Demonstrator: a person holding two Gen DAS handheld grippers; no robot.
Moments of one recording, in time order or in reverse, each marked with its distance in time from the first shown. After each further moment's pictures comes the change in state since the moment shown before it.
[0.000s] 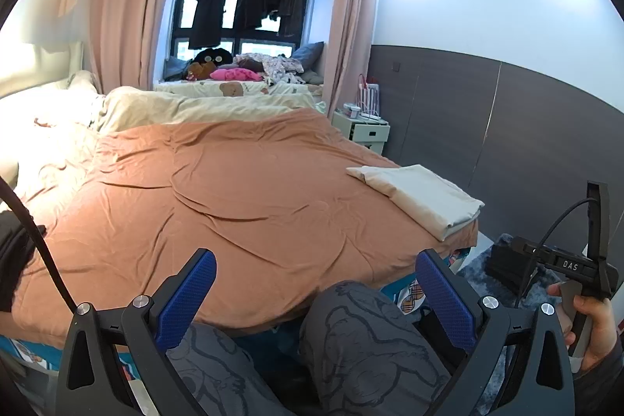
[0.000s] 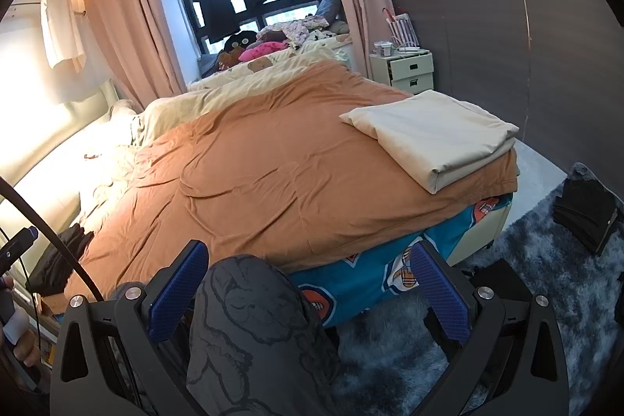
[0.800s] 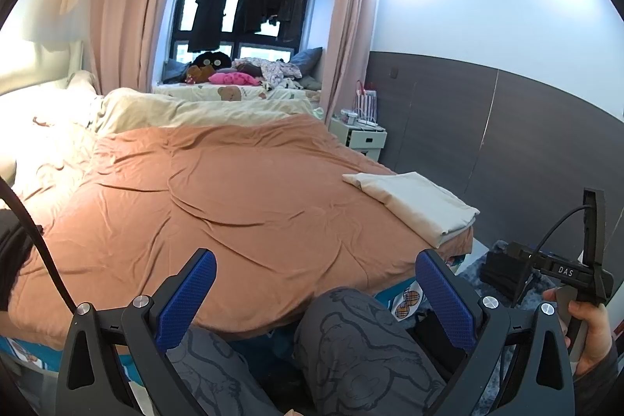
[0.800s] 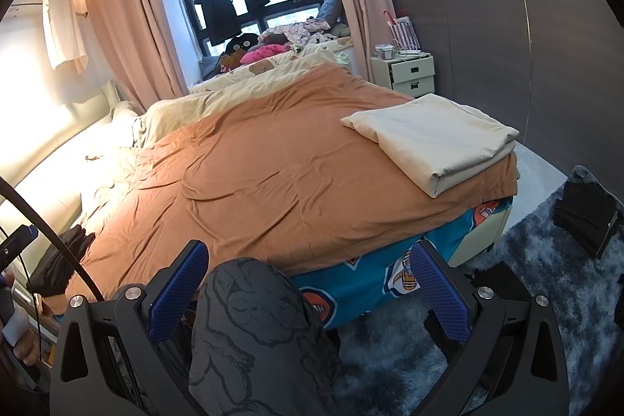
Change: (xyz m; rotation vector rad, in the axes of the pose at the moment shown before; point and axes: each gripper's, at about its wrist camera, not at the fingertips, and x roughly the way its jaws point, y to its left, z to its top) left arm -0.003 0.001 -0.002 -0.003 -0.025 -0.014; right arm -0.005 0.009 -0.003 0.000 -0.011 -0.004
